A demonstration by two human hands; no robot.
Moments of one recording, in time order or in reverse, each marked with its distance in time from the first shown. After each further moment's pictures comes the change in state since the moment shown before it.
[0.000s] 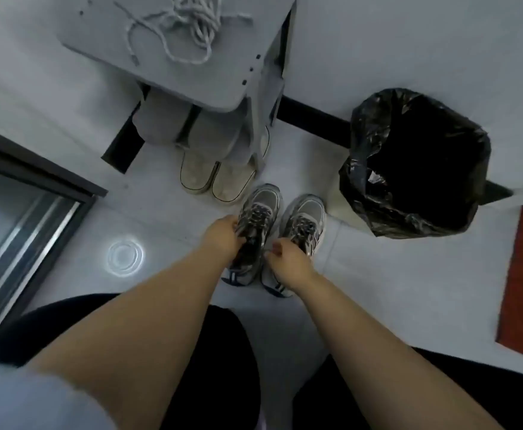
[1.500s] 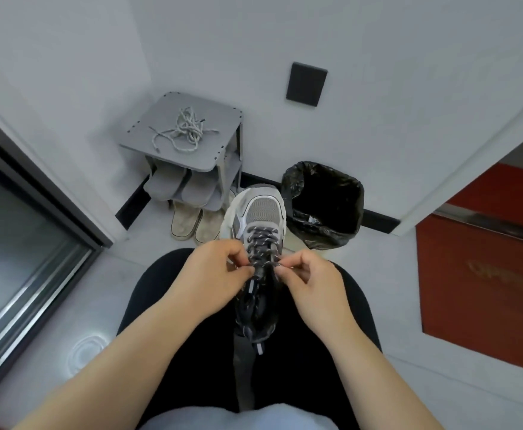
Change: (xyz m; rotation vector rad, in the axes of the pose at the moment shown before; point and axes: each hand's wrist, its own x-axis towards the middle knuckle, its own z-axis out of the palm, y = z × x) left_hand -0.294 0.077 -0.072 -0.199 0.242 0.478; right_hand -0.291 -0.025 -0.067 0.292 0.518 -0.418
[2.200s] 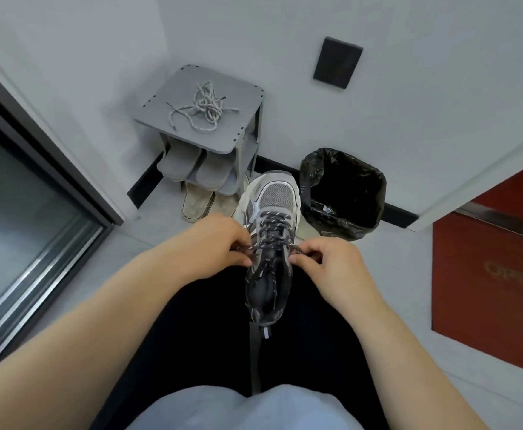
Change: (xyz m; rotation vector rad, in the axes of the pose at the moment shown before) left_hand 0.041 -0.026 -0.036 0.494 -0.334 0.247; right_hand 0.030 -0.012 0.000 -0.426 -0.127 -0.061
